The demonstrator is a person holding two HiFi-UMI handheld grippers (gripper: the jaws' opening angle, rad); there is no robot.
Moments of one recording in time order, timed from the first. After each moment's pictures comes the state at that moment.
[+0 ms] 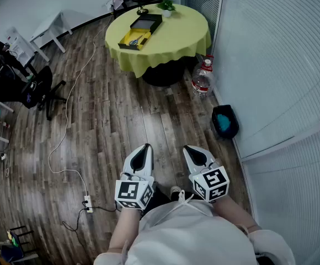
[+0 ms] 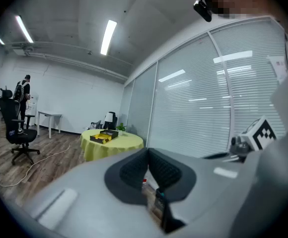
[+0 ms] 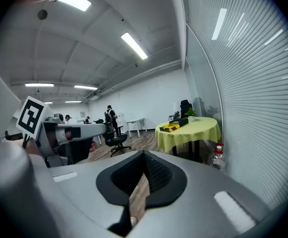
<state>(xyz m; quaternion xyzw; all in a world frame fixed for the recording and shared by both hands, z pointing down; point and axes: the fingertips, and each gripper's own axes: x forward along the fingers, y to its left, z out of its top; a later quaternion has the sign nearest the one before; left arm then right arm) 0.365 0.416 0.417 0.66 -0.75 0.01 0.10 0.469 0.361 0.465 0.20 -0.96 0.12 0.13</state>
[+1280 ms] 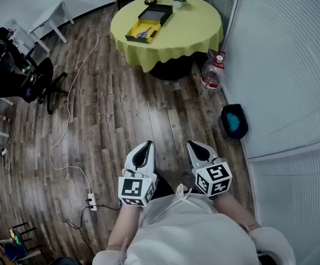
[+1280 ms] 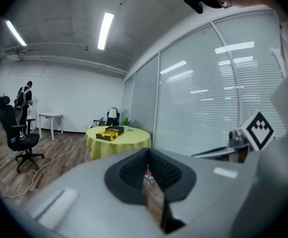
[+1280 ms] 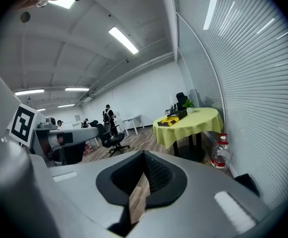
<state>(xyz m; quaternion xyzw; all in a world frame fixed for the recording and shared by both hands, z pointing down) 0.268 0.383 0.449 0.65 -0.75 0.05 0.10 0.374 0.315 0.503 0.21 -0.95 0.17 0.14</state>
